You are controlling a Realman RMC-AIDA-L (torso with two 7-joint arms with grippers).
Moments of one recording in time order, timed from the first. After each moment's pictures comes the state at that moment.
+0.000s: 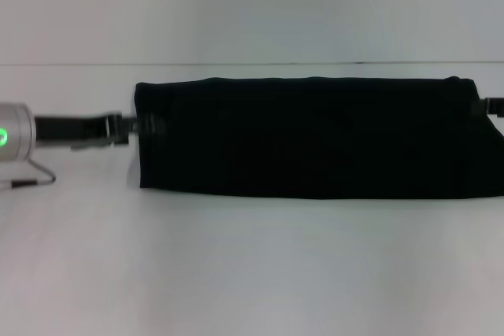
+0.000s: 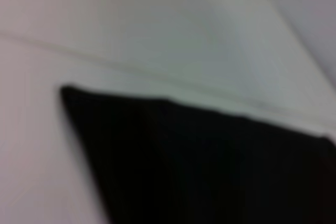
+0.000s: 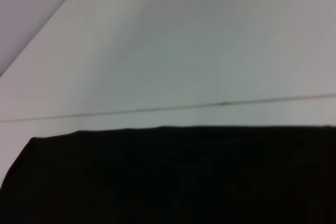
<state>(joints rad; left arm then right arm) -0.67 -2.01 0.61 0.69 2.27 1.26 -2.29 0.68 1.86 -0.50 -0.63 -2.33 -1.28 2.11</state>
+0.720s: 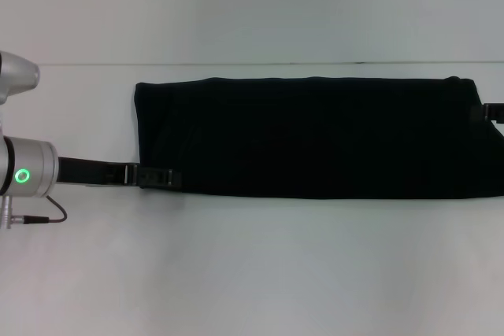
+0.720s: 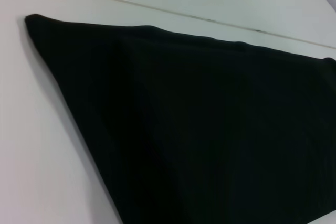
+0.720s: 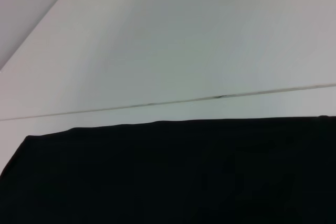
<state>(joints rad) -0.65 -2.04 0.69 0.68 2.35 1.27 -2.22 0.67 1.87 -0.50 -0.63 -2.33 -1.27 2.13</state>
